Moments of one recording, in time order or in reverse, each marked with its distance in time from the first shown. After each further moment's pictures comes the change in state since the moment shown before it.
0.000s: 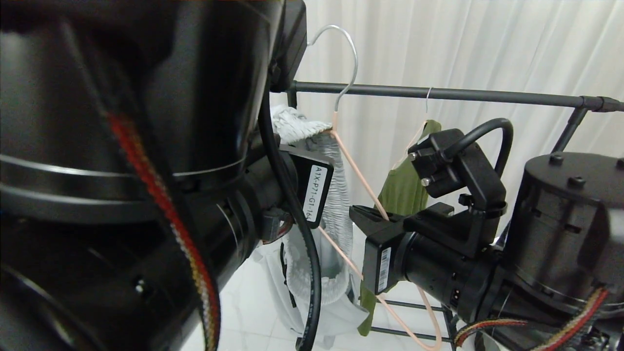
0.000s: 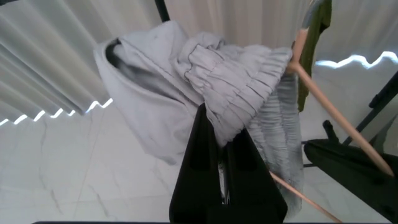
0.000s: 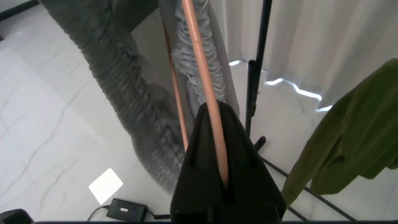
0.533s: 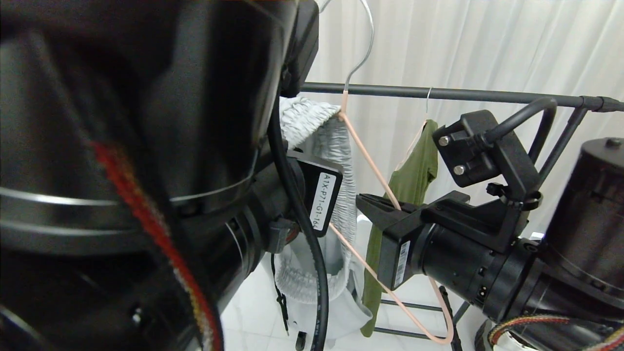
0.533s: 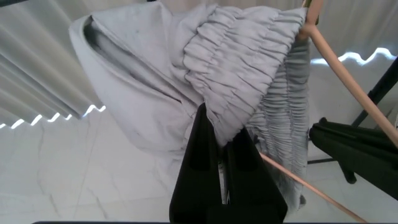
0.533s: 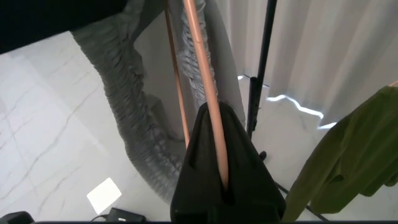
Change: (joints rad) left arm -0.026 0.004 0.000 0.000 -0.001 0.007; right arm -0.003 -0.044 0.022 -0.043 0.036 -0.054
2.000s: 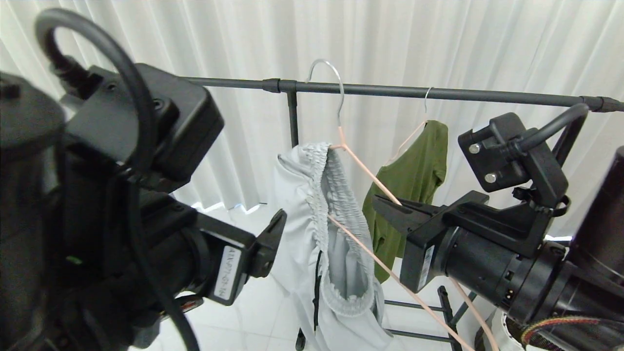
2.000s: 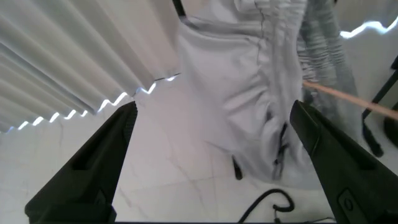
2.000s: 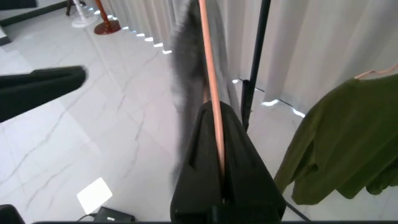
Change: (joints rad) left arm -0.005 -0.218 0.298 0.000 -0.001 0.029; right arm -0.032 -0.051 0.069 -0.030 0.034 -0.047
